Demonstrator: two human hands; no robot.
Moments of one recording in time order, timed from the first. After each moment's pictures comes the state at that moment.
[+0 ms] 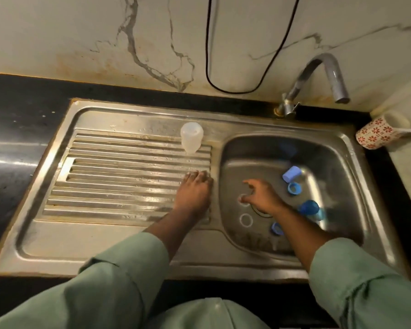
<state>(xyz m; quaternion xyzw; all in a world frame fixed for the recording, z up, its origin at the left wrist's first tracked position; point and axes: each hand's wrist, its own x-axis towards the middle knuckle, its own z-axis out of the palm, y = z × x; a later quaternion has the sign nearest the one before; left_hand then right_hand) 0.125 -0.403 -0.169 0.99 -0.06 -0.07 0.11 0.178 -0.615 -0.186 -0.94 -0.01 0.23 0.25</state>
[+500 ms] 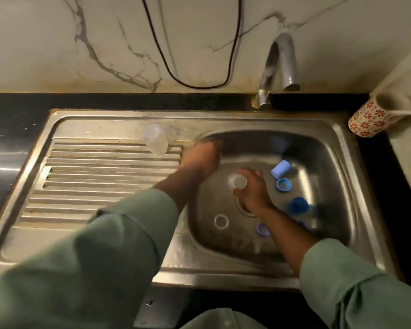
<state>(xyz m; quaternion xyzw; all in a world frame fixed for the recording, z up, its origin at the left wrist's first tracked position) 0.217 -0.497 -0.115 0.98 -0.03 -0.07 0.17 0.189 -0.665 -0.207 -0.91 0.00 0.10 0.41</state>
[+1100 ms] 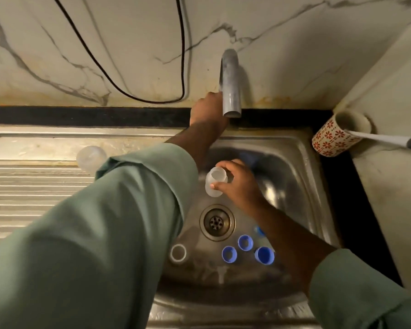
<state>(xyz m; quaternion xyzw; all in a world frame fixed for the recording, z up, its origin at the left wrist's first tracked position) 0.364 -0.615 -0.062 0.95 0.07 0.00 0.29 0.269 -0.731 -0.158 -0.89 -0.09 0.06 0.44</state>
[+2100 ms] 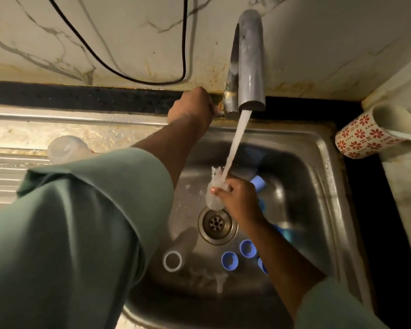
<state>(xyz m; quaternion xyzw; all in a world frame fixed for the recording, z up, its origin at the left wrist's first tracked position) 0.379 -0.579 -0.105 0.93 0.16 -0.06 0.33 0.268 -0.724 -0.213 -0.87 0.02 0.12 0.48</state>
